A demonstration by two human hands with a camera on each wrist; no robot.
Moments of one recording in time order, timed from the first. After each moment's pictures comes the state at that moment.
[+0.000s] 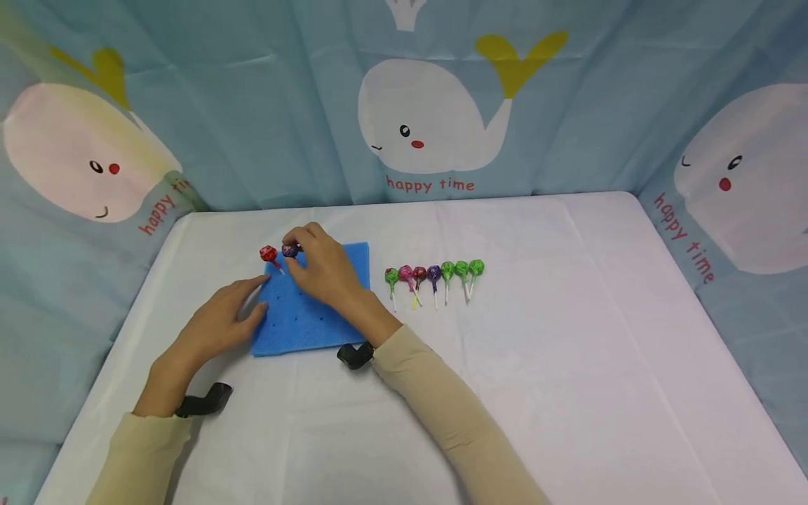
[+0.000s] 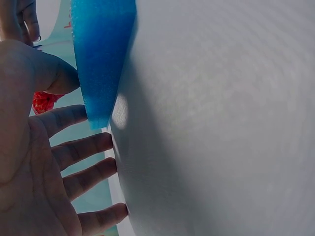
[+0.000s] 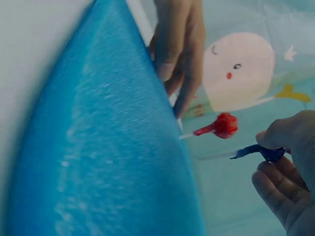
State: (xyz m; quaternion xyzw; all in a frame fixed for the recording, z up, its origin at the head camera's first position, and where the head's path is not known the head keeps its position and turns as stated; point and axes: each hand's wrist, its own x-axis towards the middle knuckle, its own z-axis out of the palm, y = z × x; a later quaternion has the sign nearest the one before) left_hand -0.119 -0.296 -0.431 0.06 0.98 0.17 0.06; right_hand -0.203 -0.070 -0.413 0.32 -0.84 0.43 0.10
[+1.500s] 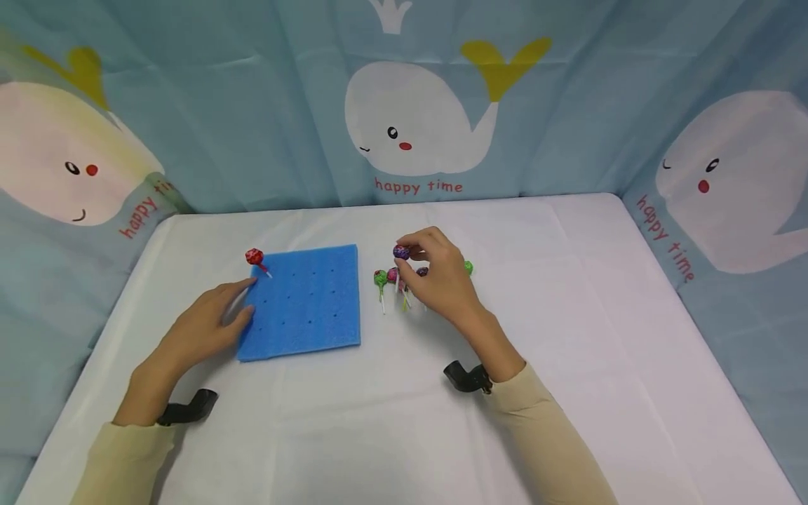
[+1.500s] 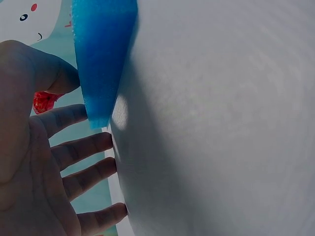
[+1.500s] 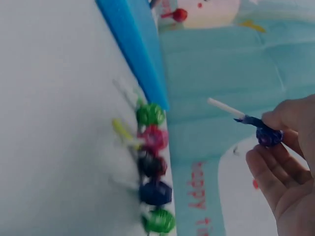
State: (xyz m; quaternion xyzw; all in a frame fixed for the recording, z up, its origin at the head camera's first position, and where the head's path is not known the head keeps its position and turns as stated) left_hand -0.118 -0.299 -0.432 0.07 0.98 0.18 0.05; right_hand -0.178 0.115 -0.402 0.26 -0.83 0.46 0.15
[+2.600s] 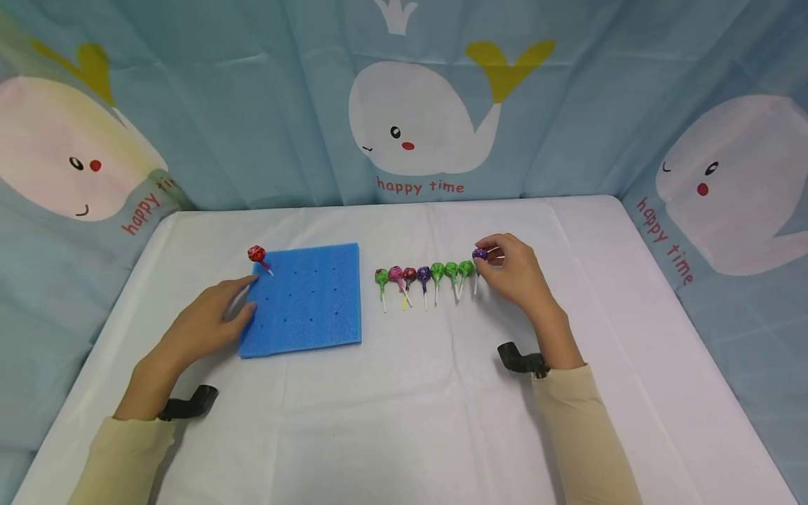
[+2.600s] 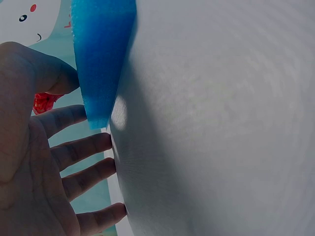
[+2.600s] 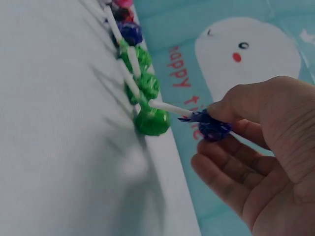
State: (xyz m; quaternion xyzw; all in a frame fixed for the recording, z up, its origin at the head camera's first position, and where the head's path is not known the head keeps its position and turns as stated) left_hand -0.121 -0.299 -0.431 0.07 0.98 0.18 0.06; right_hand -0.193 0.222 -0.415 0.13 -0.91 0.39 0.05
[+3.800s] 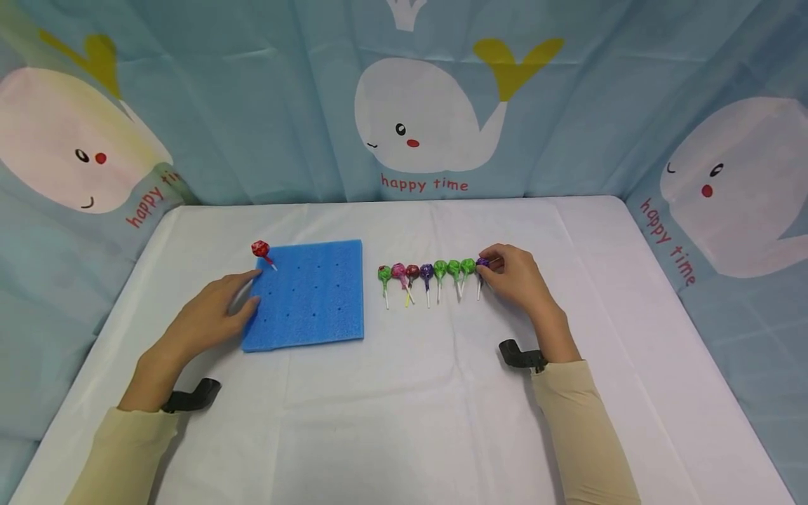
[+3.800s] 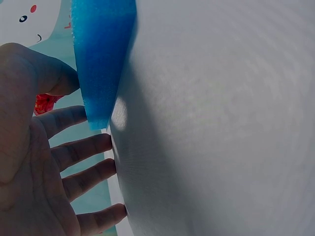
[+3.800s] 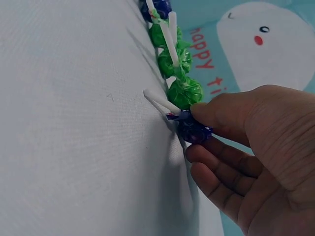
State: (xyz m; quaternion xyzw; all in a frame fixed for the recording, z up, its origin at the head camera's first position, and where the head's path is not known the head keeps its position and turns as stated) left_hand -0.120 -0.298 -0.430 0.07 0.98 0.17 0.06; right_hand -0.203 0.228 -0.438 0.11 -0.93 0.35 -0.03
